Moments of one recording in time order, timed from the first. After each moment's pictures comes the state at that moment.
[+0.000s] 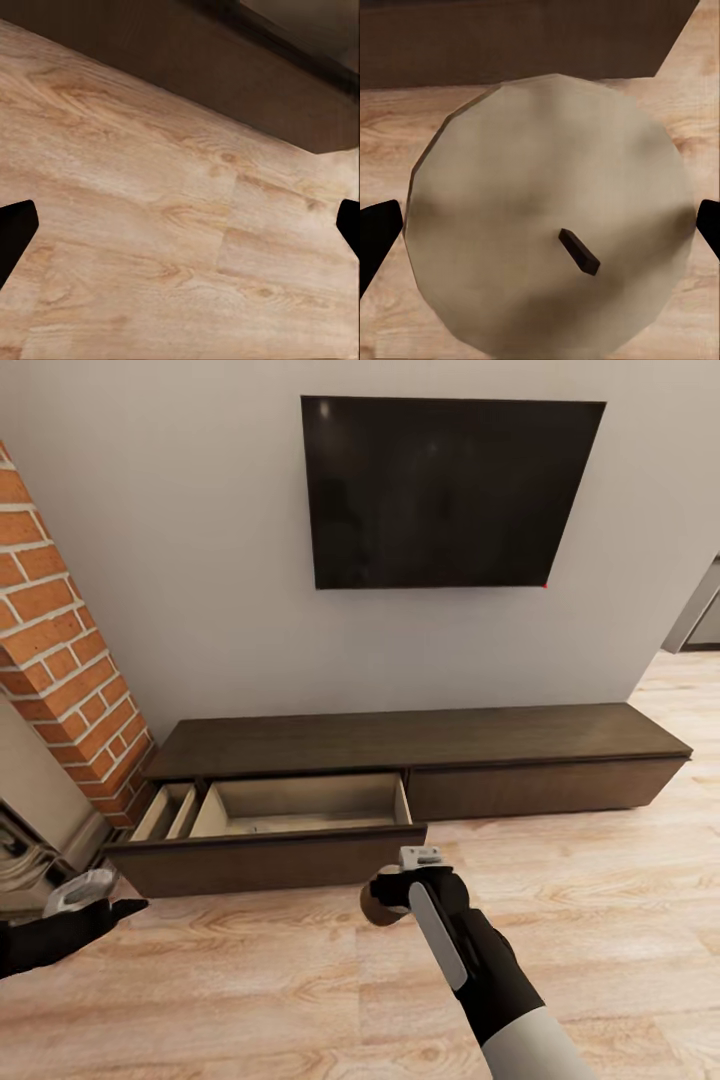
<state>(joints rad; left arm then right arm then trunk) -0.24 0.45 0.32 -1.41 0.76 1.04 -0.07 -0.55 0.17 0.29 -1.17 -0.38 0.90 -0.37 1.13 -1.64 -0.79</state>
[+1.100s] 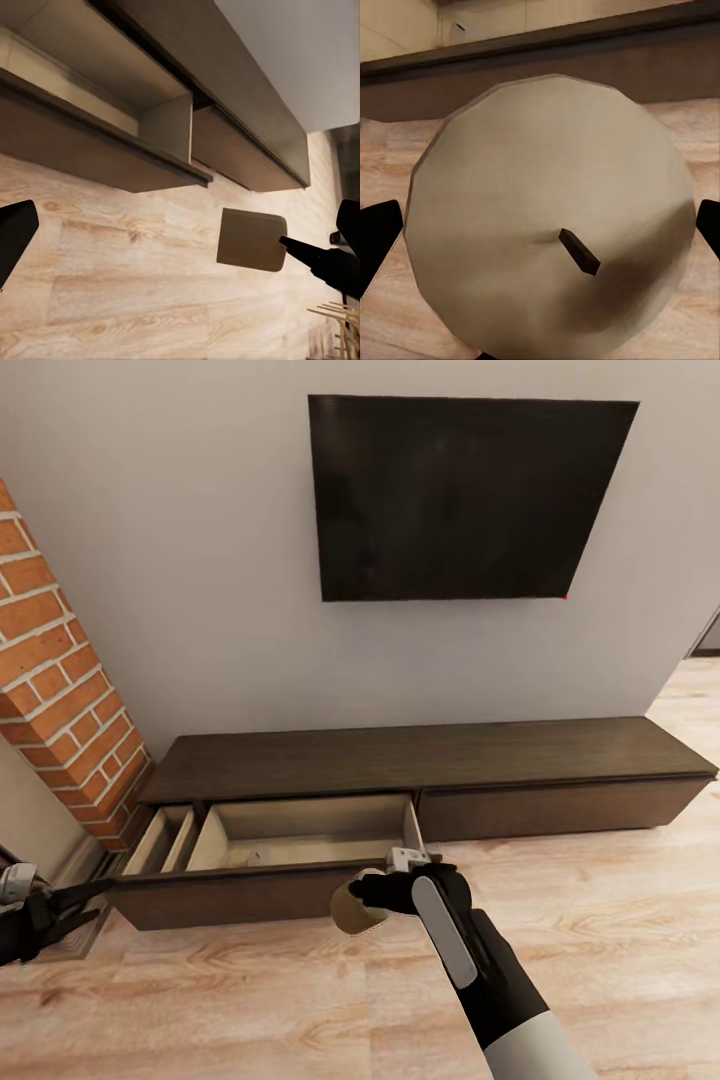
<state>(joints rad) -0.11 0.61 0.41 -1.37 1.11 1.04 -0.52 -0.53 0.17 0.29 -1.23 -0.58 0.95 -0.34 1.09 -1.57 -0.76</state>
